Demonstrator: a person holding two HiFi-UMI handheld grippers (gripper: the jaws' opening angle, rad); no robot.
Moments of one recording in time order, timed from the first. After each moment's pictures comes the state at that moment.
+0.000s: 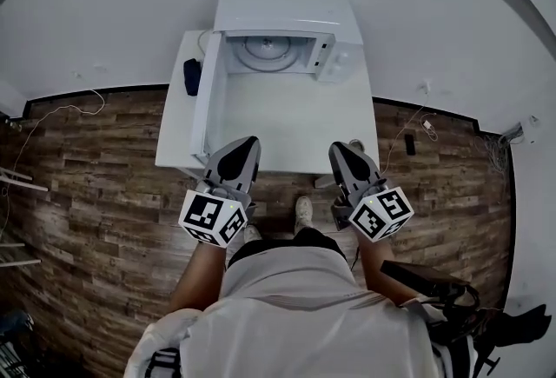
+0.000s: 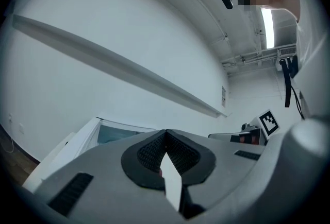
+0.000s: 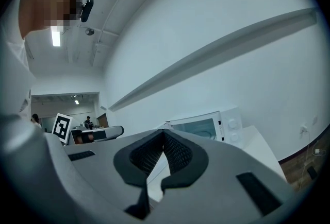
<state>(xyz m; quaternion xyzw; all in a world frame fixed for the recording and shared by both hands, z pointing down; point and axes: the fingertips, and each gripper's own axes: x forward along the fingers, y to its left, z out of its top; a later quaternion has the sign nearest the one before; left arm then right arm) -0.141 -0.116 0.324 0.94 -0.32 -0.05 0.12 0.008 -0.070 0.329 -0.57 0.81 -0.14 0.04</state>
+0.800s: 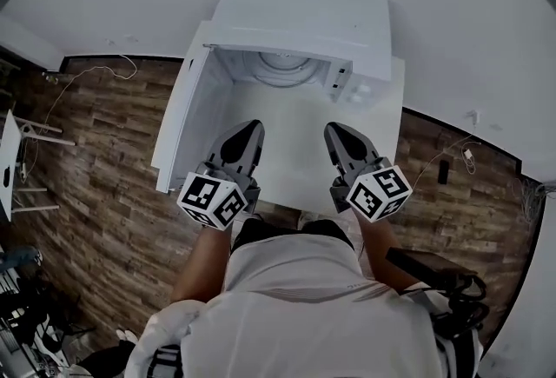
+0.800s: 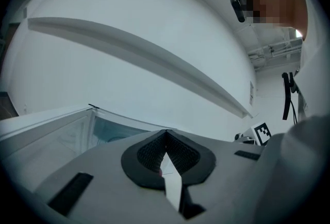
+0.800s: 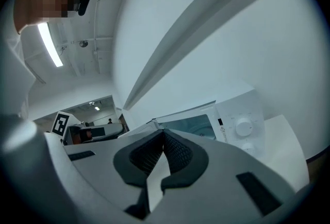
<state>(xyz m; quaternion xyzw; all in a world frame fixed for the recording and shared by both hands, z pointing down) -0.032 -0.270 0.368 0.89 -0.42 -0.03 0.18 0.106 -0.264 0.395 -0.45 0.86 -0.22 0.05</state>
